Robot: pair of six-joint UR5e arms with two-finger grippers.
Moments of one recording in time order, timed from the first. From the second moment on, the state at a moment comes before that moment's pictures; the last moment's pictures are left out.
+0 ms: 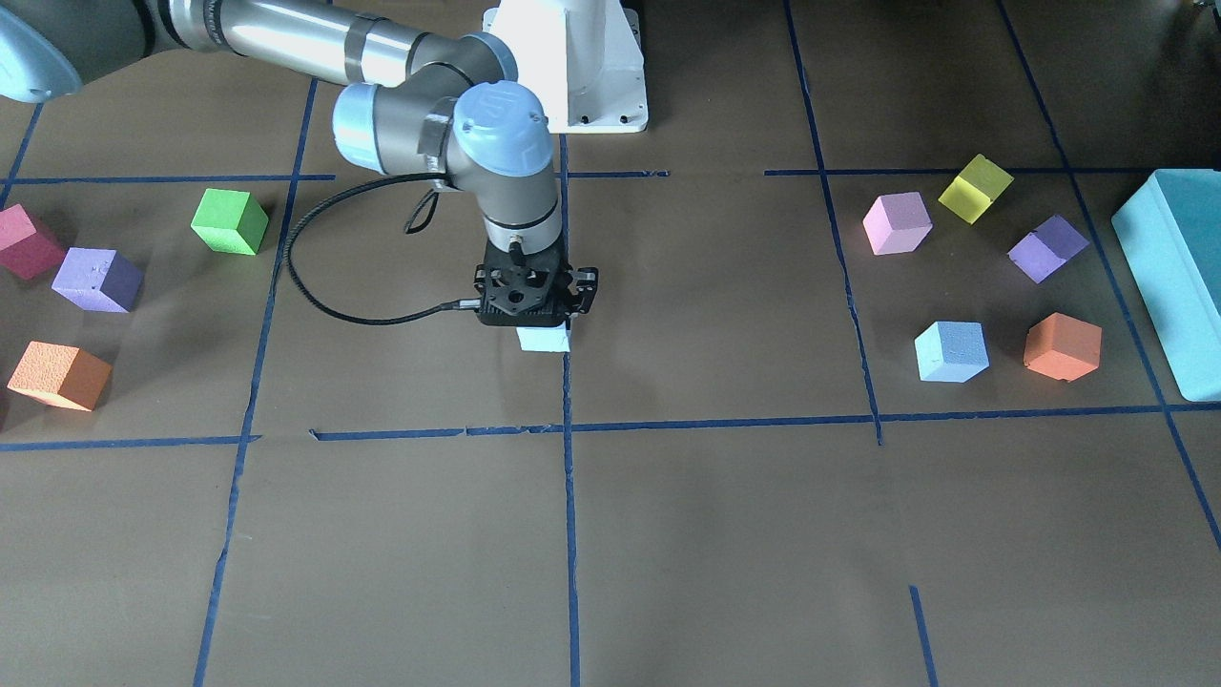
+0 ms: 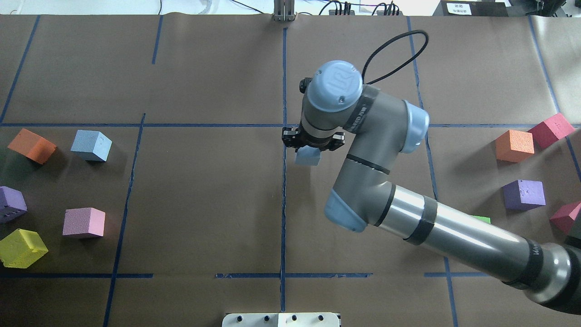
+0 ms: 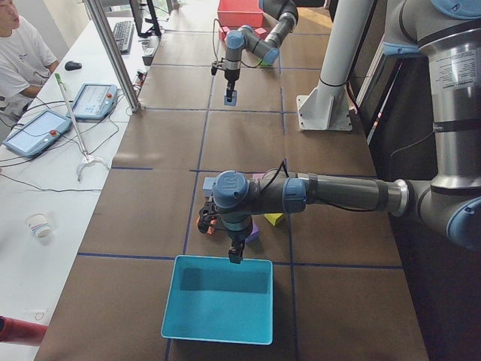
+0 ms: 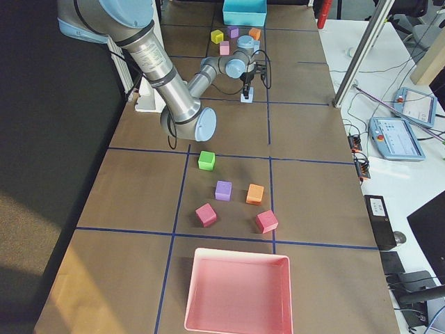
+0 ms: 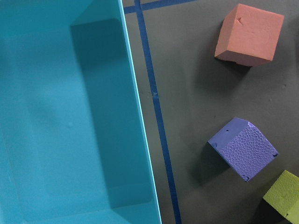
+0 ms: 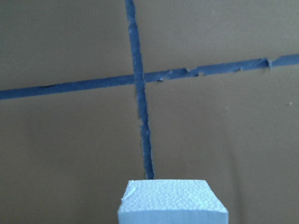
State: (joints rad) left arm -1.54 -1.37 -1.84 -1.43 -2.36 0.22; right arm 0.51 -0.72 1.43 -1.48 1.83 1.35
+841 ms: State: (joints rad) left arm -1.54 -1.37 -1.85 -1.43 -2.36 0.22; right arm 0.49 -0.70 1.40 -1.48 1.80 1.34
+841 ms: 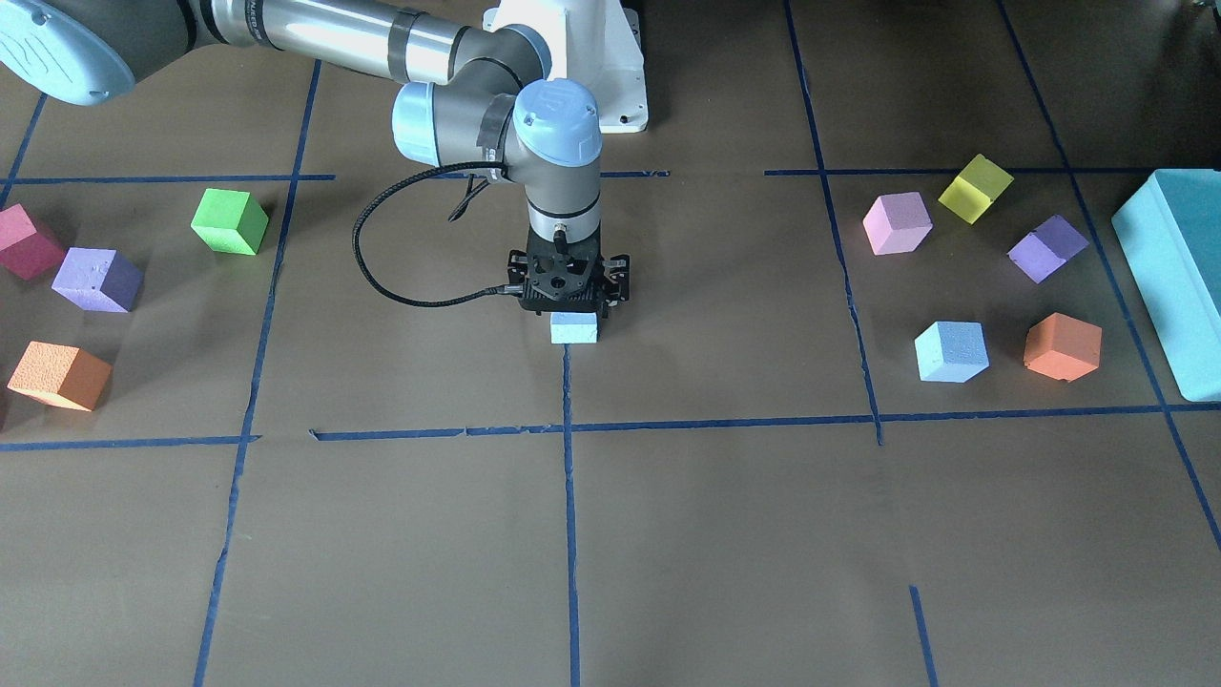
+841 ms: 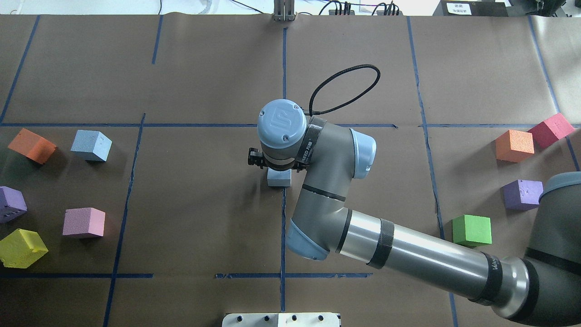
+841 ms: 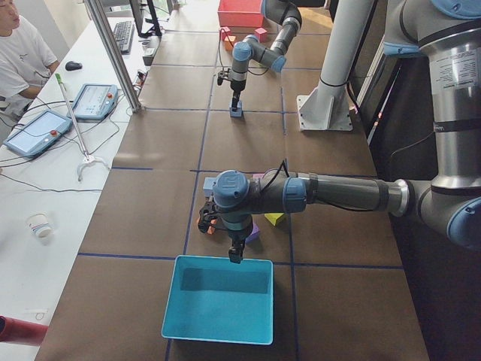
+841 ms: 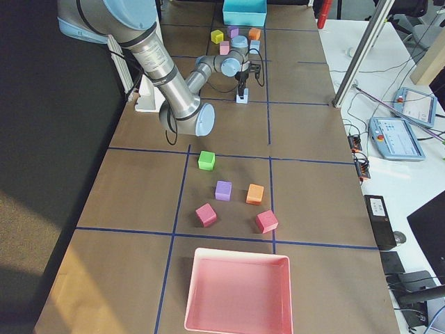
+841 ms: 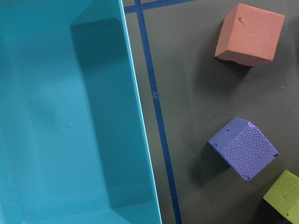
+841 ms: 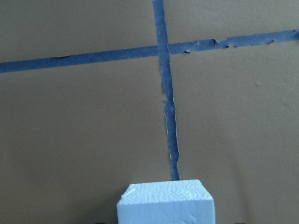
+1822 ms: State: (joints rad) left arm -1.53 -1.54 -1.83 -1.46 -2.36 0.09; right arm 1.18 -1.15 1.59 -1.49 2.33 0.39
